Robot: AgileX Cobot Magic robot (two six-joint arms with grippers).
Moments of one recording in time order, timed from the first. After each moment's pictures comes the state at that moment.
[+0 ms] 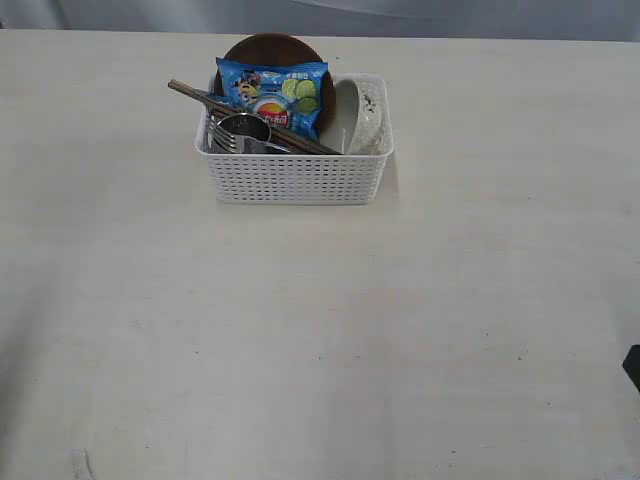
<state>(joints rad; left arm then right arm) -0.13 0.00 0.00 0.03 0.33 -0.02 0.11 0.01 0.00 0.00 0.33 -0.05</state>
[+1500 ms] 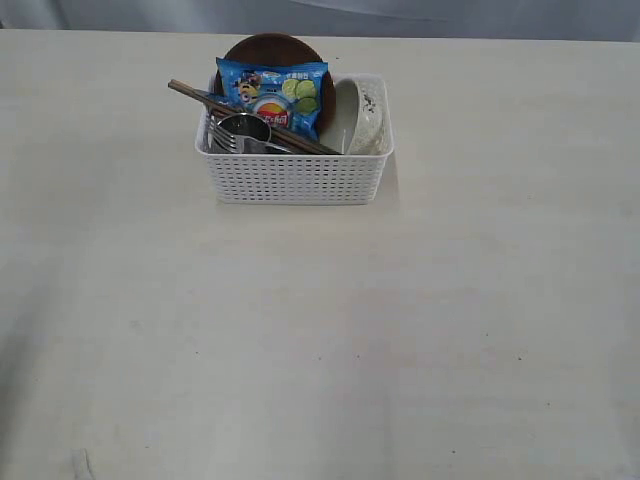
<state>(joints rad) -0.13 0.00 0.00 0.03 0.33 -0.02 0.11 0.77 -0.98 0.26 0.87 -0.03</state>
